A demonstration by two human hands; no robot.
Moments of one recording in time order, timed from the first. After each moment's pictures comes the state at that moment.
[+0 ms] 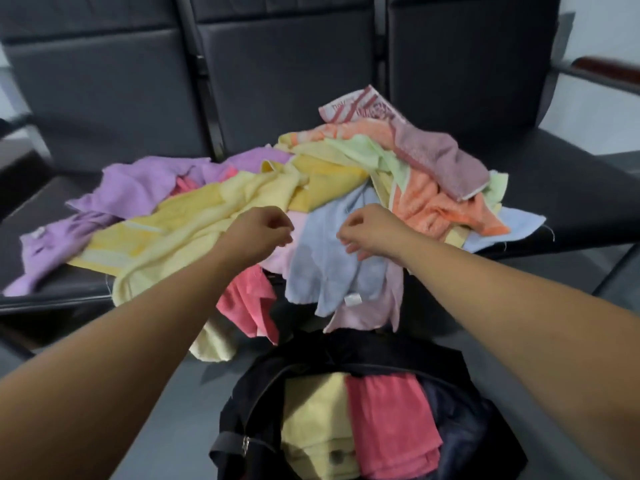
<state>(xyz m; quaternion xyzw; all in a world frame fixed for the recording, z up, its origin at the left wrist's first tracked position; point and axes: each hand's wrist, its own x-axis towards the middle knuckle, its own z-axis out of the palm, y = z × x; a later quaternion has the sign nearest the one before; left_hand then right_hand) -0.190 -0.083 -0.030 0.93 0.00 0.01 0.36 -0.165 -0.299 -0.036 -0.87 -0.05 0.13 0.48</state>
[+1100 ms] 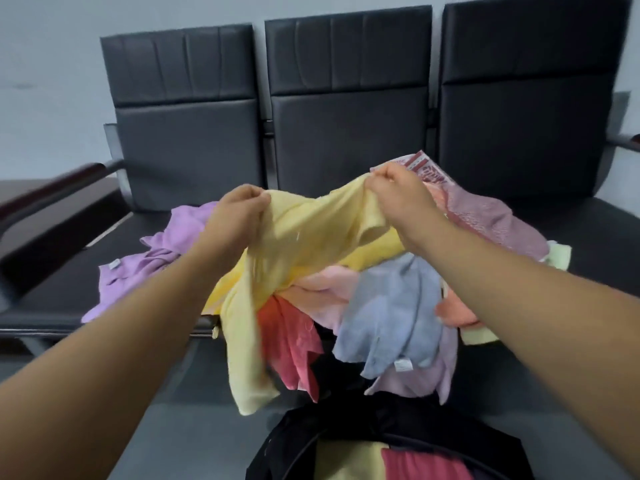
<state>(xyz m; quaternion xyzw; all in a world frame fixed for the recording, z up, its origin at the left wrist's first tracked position) -0.196 -0.004 0.066 0.77 0.08 0.19 0.60 -0.134 -0.228 0.072 -0.78 -0.11 -0.11 0.61</state>
